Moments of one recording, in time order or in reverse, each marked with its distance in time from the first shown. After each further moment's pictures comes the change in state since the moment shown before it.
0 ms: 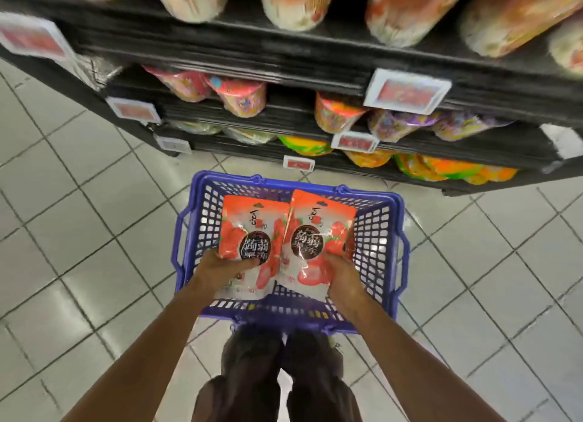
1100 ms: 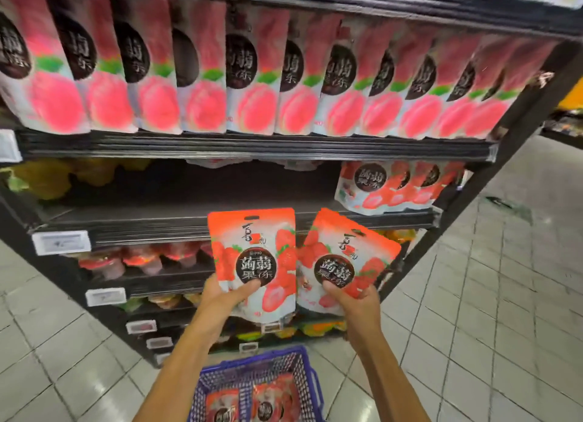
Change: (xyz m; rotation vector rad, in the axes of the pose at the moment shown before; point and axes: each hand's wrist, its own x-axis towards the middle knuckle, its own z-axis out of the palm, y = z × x) left_hand -0.482 0.336 -0.145 -0.384 -0.378 0.929; right_hand -0.499 -0.349 -0.033 0.186 0.158 -0.958
